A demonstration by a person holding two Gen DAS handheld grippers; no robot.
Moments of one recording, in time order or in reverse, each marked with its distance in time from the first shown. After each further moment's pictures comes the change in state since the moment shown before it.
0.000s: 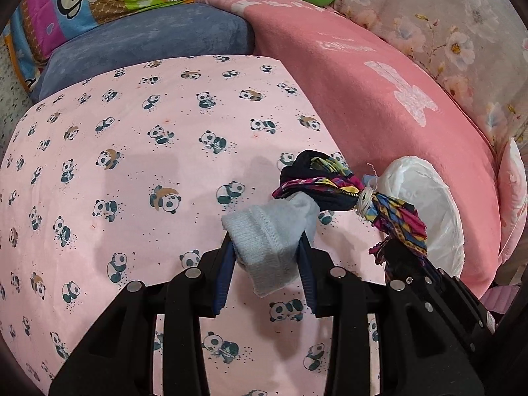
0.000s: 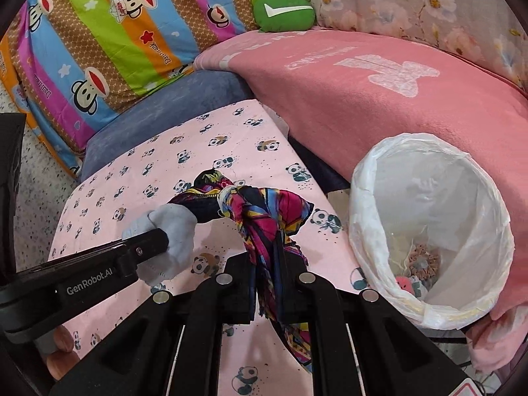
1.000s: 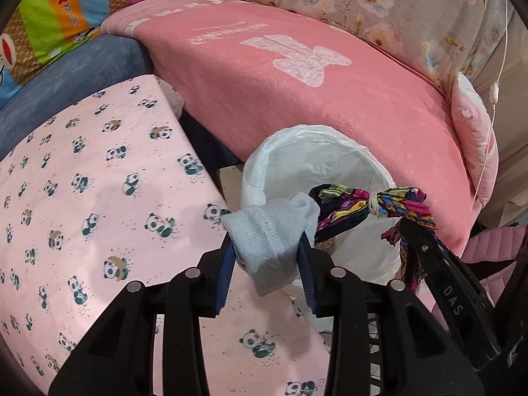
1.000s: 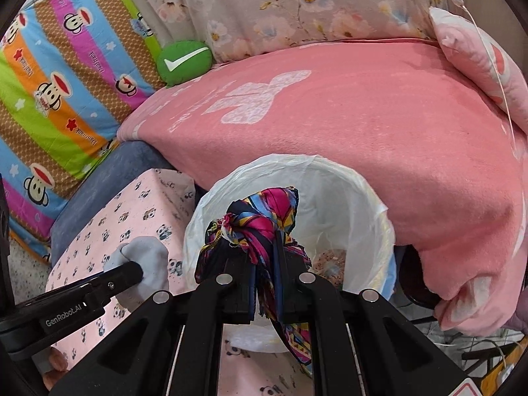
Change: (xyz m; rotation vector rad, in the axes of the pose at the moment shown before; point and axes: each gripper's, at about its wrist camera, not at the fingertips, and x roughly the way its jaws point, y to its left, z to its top) left arm 0.015 -0.164 -0.005 0.269 0.029 -0.147; right arm -0.065 -0.175 0.000 0.324 -0.149 -0.161
